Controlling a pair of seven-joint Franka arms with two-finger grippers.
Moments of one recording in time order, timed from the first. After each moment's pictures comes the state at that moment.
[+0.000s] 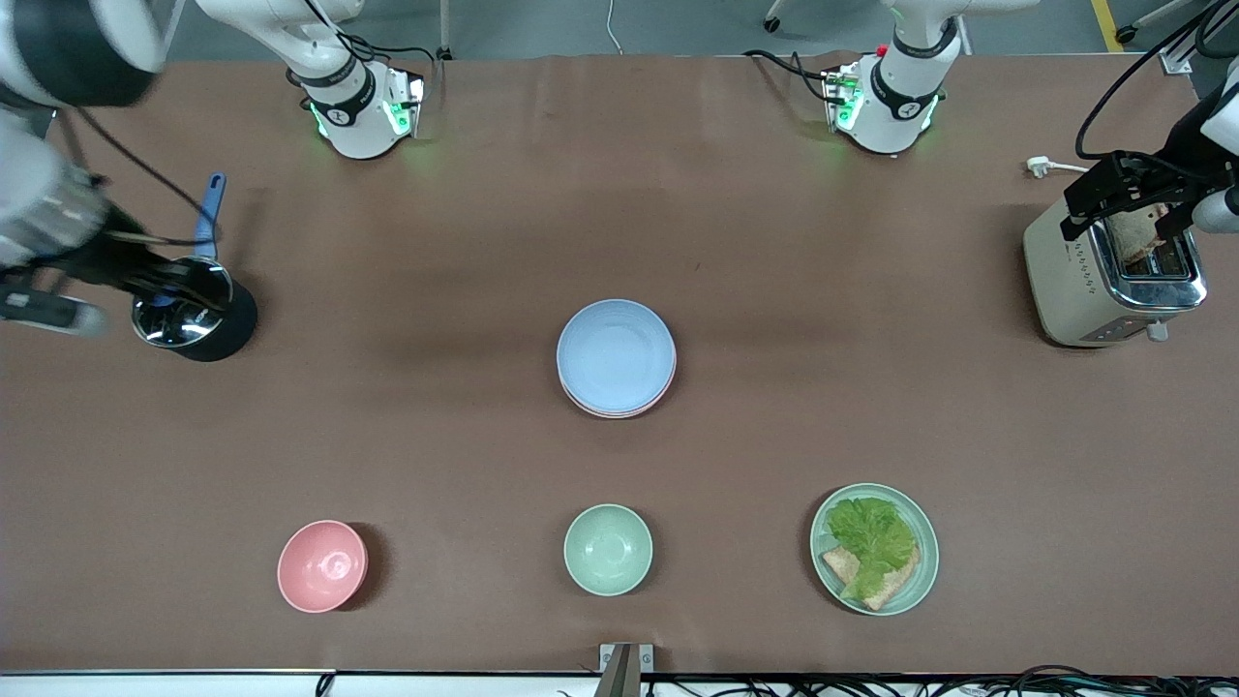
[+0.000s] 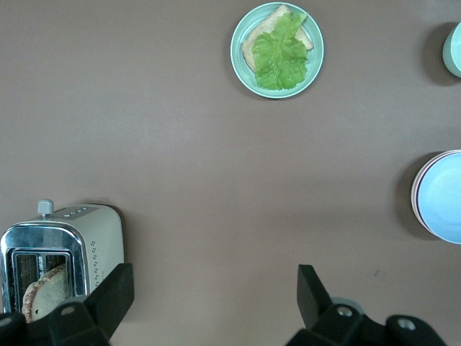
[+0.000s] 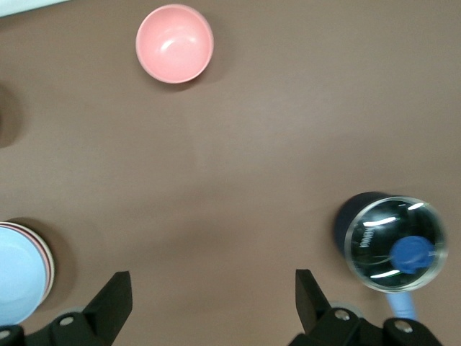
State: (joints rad) left arm -0.04 -0.05 -0.05 -1.53 0.00 1.54 -0.07; right arm -0.01 0.00 0.01 -1.63 0.01 1.68 0.22
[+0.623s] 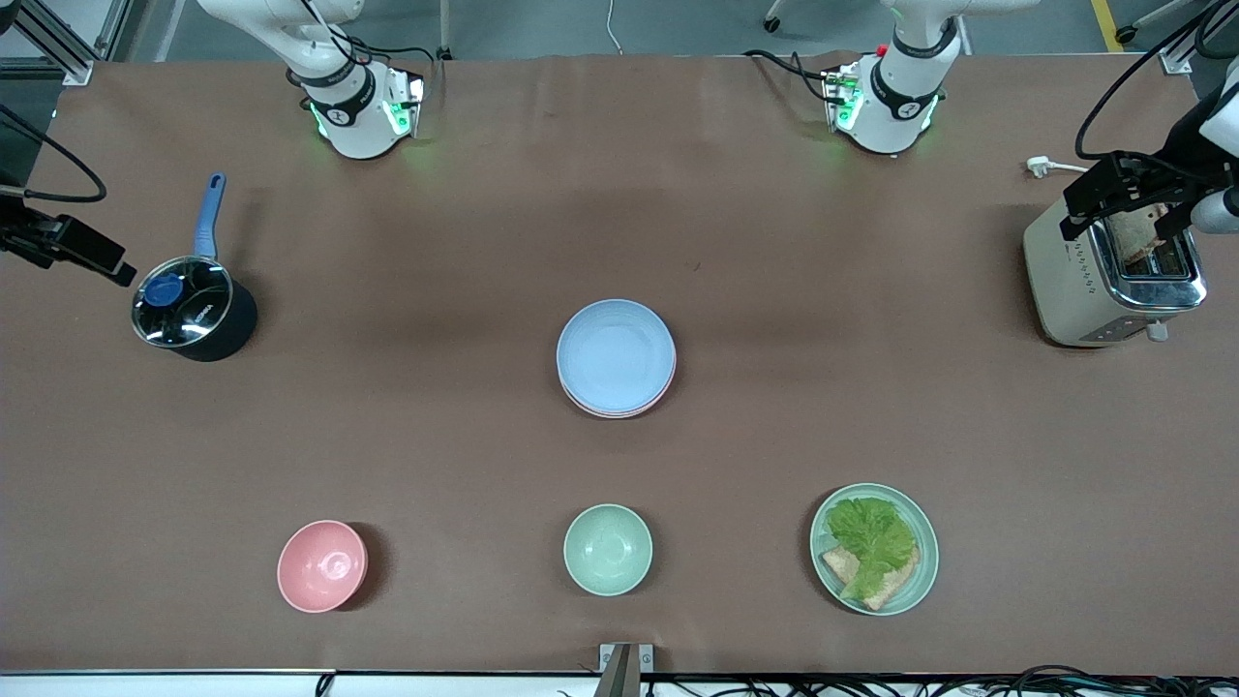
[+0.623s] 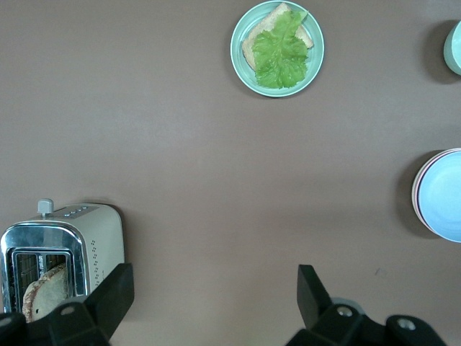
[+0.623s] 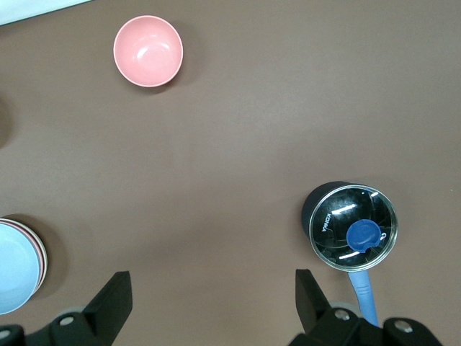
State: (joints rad) left arm -0.04 -0.05 -0.05 -1.53 0.00 1.54 -0.07; right arm -0.02 0.00 -0.02 -1.53 0.01 1.56 0.21
